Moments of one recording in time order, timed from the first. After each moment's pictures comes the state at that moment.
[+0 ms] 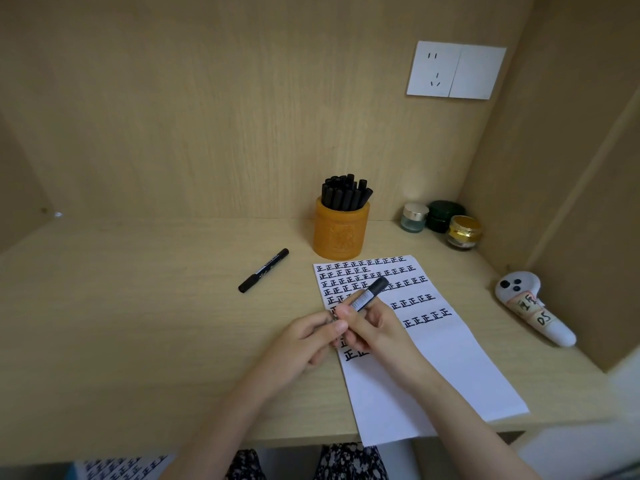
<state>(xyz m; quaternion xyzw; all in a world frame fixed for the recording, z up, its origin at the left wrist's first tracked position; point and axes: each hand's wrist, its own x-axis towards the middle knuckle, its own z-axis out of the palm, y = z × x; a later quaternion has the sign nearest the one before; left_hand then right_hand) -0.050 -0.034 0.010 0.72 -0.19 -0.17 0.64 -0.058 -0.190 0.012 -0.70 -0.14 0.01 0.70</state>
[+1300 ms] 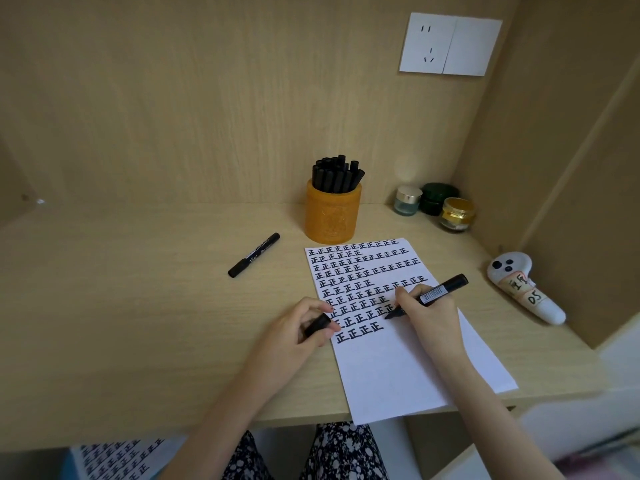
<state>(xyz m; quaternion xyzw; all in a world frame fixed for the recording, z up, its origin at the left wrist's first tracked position) -0.060 -0.037 -0.013 0.84 -0.18 -0.07 0.51 -0.054 -0.256 -0.016 -0.77 0.13 -0.19 0.59</state>
